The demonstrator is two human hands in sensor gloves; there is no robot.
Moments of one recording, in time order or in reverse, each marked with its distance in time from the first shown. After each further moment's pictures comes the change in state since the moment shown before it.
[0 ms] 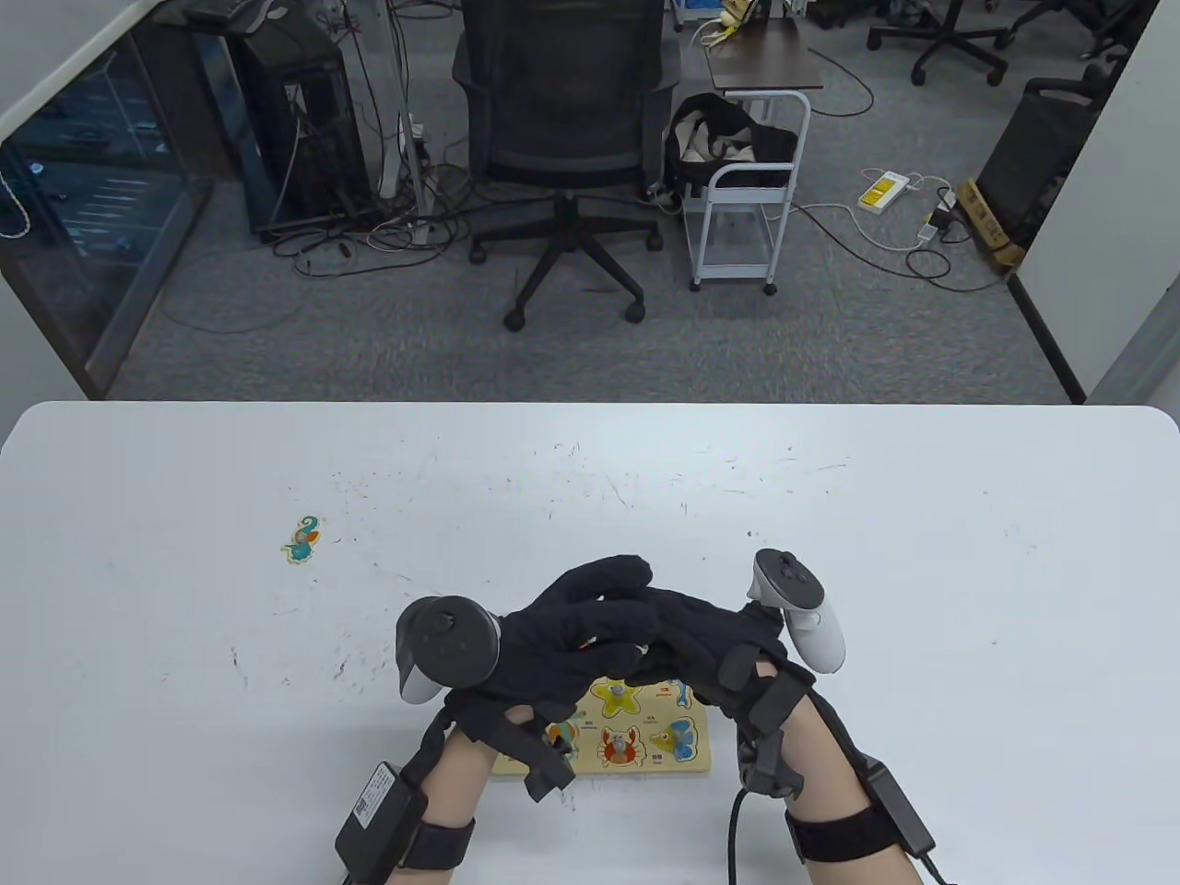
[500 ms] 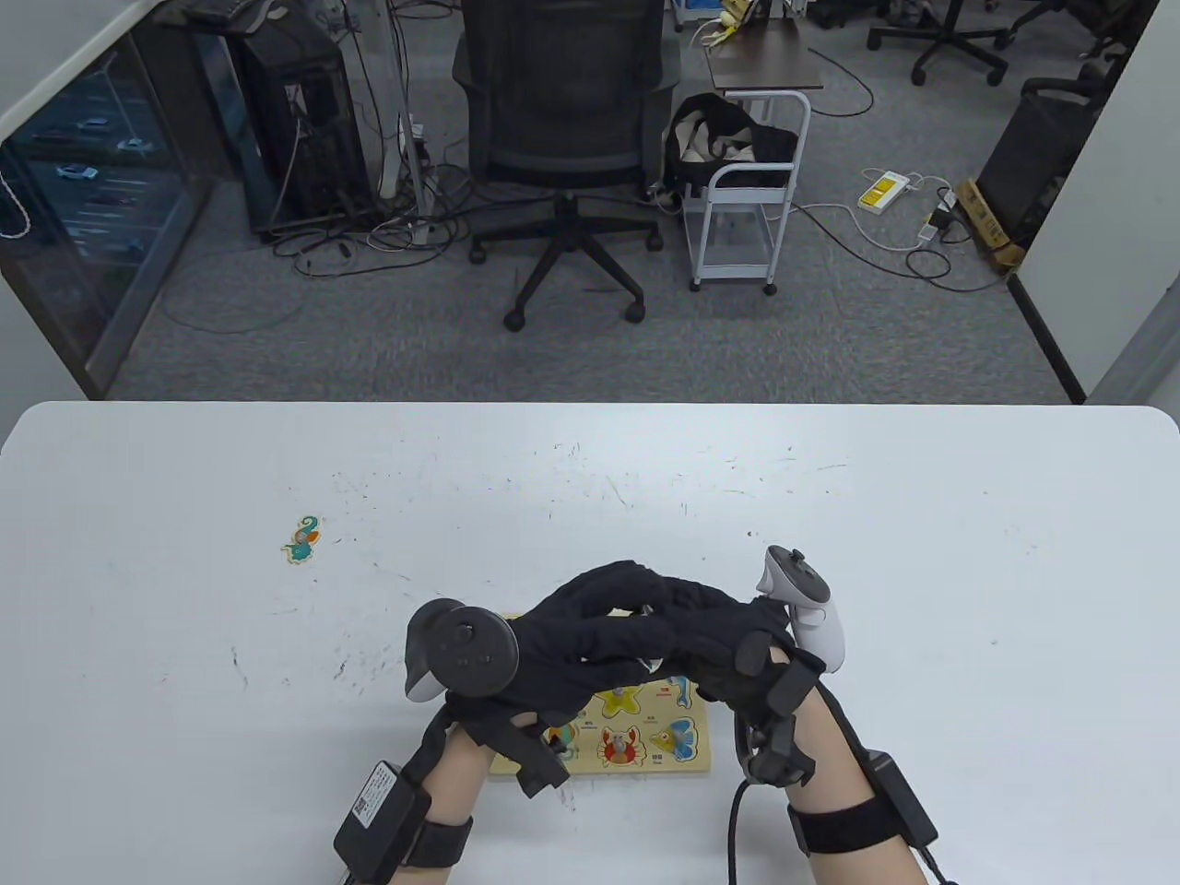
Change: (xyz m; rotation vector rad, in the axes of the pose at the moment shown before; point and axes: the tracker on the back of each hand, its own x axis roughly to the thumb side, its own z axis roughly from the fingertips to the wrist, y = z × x) left_hand 0.003 -0.007 -0.002 -0.087 -0.025 -0.131; right_hand -0.003 -0.015 0.003 -0.052 -0.069 -0.101
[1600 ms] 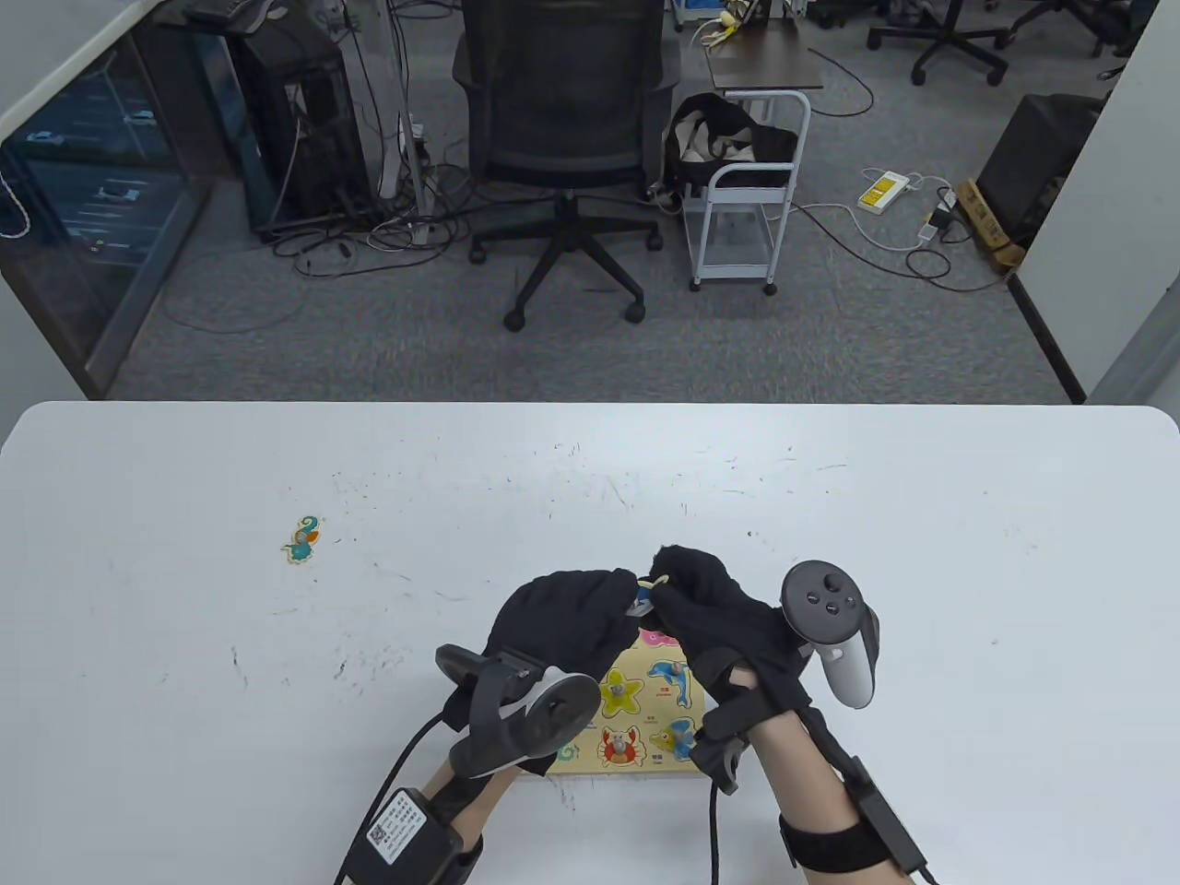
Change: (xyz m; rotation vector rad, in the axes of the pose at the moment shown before) left_hand 0.038 -0.014 0.002 0.270 0.255 -0.854; right_hand 0.029 0.027 0.022 -0.633 0.023 0.627
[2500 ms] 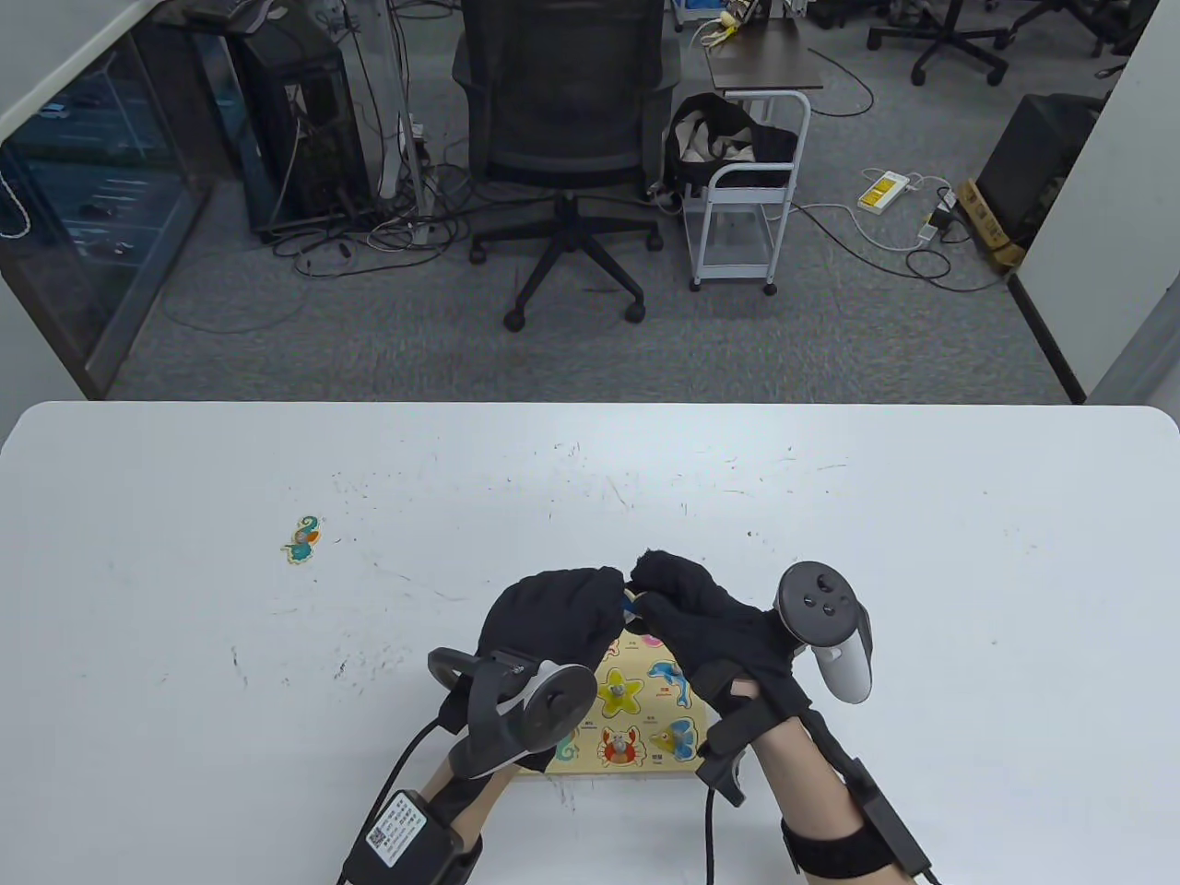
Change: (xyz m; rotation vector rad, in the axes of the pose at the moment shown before) left_hand -0.003 0.007 -0.001 -0.037 0.064 -0.013; right_hand 0.014 0.001 0.004 0.119 -0.119 -0.003
